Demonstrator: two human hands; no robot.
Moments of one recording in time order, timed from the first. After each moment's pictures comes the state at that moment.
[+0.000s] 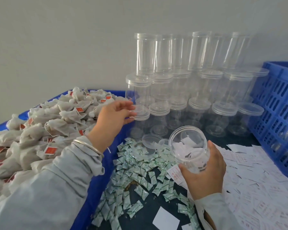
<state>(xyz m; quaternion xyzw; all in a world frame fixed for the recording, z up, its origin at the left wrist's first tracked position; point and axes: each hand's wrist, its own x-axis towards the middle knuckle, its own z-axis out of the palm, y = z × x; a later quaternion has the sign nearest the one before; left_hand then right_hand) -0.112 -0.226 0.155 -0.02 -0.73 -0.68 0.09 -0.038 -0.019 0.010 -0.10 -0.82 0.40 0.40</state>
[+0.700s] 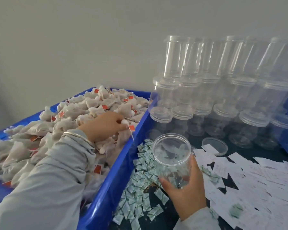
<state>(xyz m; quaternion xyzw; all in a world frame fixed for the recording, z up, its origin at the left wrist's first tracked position) -0.135 -0.331 0.143 -0.09 -0.98 -0.19 0.03 -0.027 -0.101 0.002 0.03 -0.79 0.58 0.20</state>
